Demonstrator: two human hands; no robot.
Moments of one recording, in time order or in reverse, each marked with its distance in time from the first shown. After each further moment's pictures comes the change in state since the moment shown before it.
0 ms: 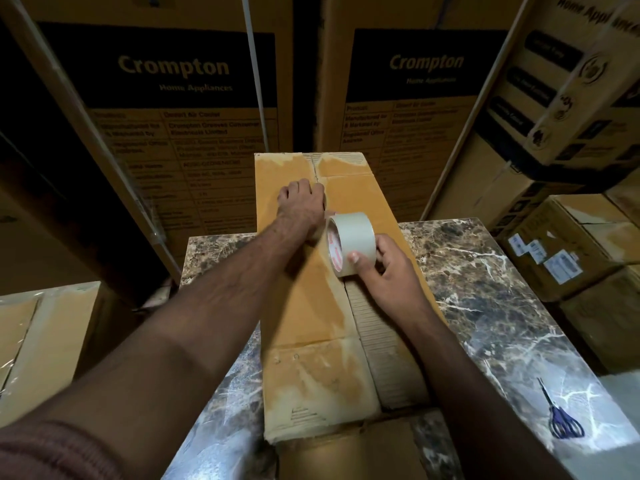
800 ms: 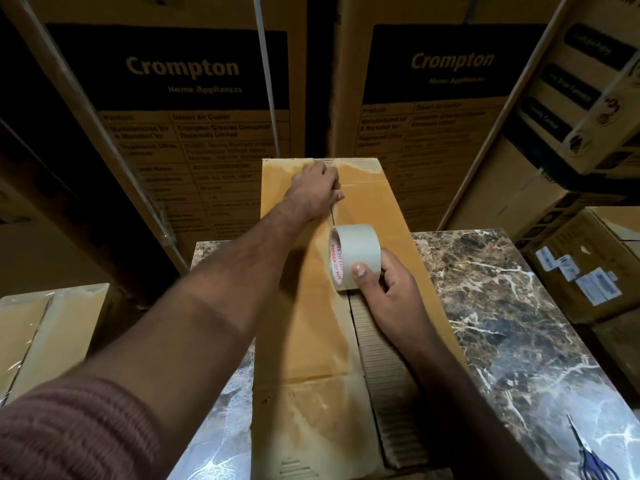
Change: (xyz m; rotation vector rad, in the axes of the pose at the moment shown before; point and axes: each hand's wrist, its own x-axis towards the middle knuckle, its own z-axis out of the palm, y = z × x) left_hand 0.059 -0.016 -0.007 -0.101 0.139 0.090; right_hand 0.011 0.010 0.014 0.236 -0.081 -0.064
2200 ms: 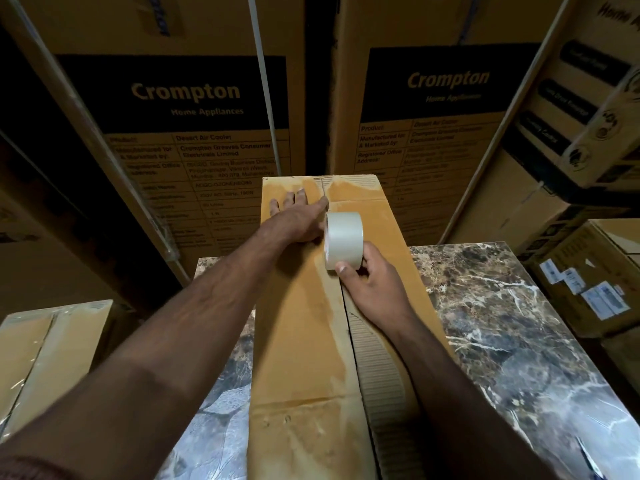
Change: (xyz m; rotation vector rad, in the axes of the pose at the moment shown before) left_hand -0.016 -0.010 -0.016 0.094 -0.406 -0.159; right_hand 0.054 0.007 0.003 -0.225 -0.034 0.064
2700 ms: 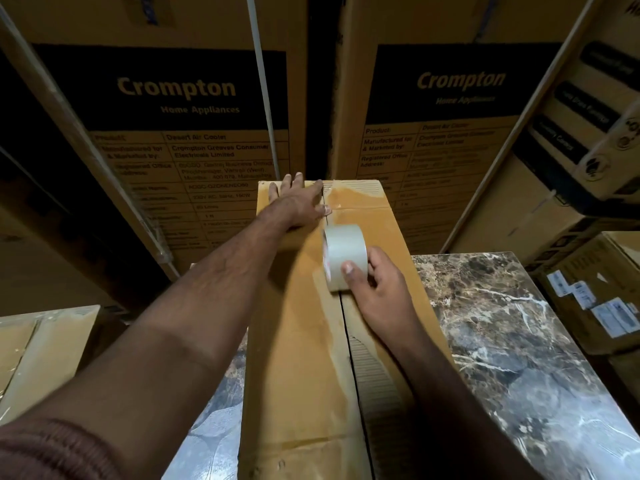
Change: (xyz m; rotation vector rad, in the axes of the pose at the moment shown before) left_hand 0.067 -0.012 -0.015 -0.091 0.085 -0.030; right_hand 0.024 0.009 -0.002 0.131 0.053 -0.038
